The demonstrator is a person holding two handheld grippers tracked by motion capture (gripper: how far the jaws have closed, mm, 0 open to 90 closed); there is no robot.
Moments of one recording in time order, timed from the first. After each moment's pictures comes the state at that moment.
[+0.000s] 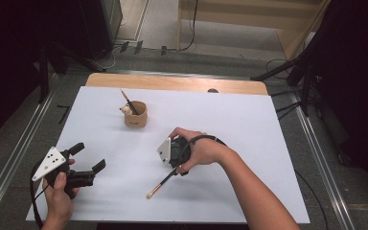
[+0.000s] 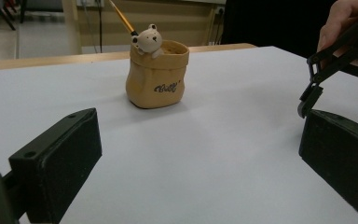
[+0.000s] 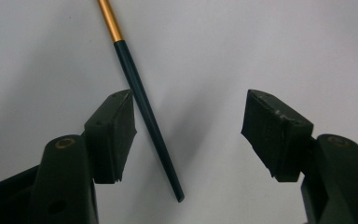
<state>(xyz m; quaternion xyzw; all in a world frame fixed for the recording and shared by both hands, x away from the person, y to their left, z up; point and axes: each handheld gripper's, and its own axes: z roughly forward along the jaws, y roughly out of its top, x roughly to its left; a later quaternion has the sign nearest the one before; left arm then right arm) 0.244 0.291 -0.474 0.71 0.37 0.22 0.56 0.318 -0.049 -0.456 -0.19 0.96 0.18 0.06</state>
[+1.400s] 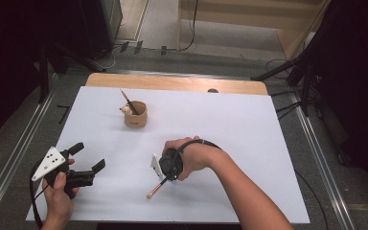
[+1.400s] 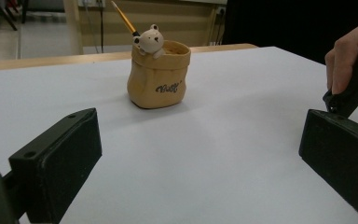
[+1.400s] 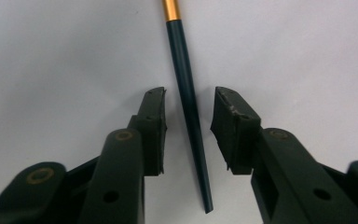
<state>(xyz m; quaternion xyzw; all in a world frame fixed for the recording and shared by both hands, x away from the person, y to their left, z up) 0.244 0.292 -0.473 0.71 0.38 0.22 0.56 0.301 -0.024 -0.473 -0.26 0.96 0.06 0.03</state>
